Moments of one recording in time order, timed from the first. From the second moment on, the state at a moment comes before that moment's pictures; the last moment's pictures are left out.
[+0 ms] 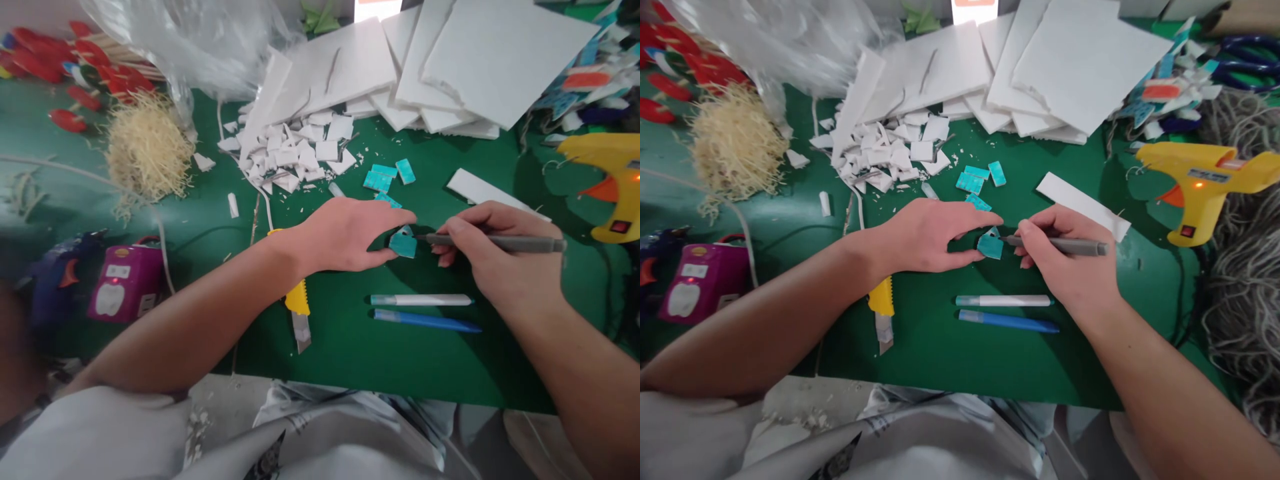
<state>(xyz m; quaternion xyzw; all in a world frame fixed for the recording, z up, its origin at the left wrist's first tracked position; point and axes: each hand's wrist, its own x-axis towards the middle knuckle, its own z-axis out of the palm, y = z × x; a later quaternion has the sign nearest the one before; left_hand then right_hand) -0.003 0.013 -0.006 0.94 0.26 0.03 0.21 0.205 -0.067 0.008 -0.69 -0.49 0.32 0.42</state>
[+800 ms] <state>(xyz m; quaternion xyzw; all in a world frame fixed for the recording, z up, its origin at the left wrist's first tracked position) -0.002 0.013 -0.005 0.93 0.28 0.02 0.23 0.208 -0.068 0.000 -0.69 -0.51 0.30 0.41</state>
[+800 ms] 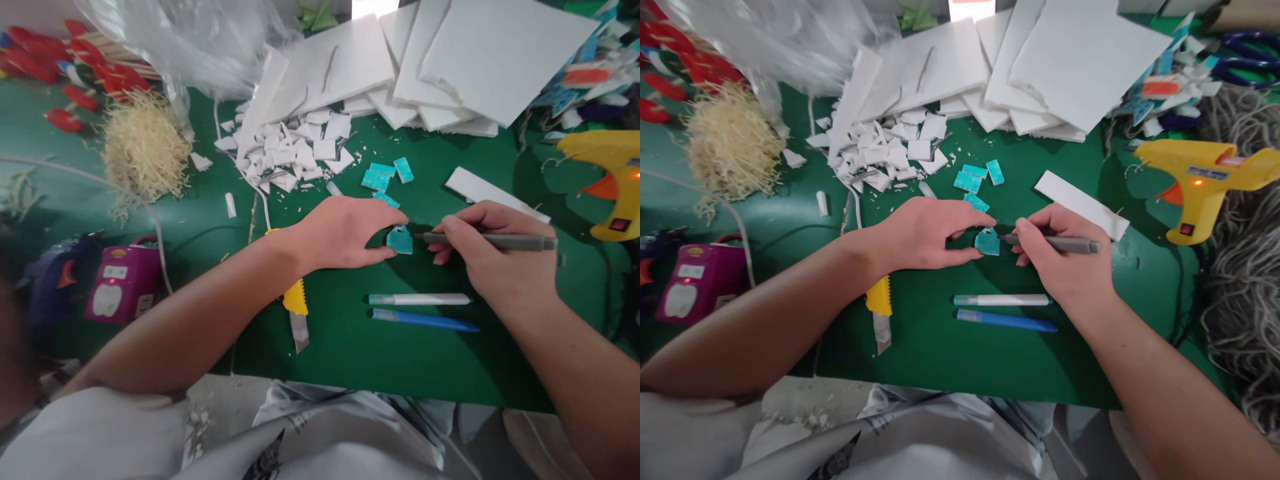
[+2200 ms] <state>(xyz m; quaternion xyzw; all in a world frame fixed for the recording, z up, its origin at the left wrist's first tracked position) -0.002 0.014 -0.004 0.93 0.27 0.04 0.25 0.202 -0.067 0.003 -0.67 -0.52 0.32 0.41</state>
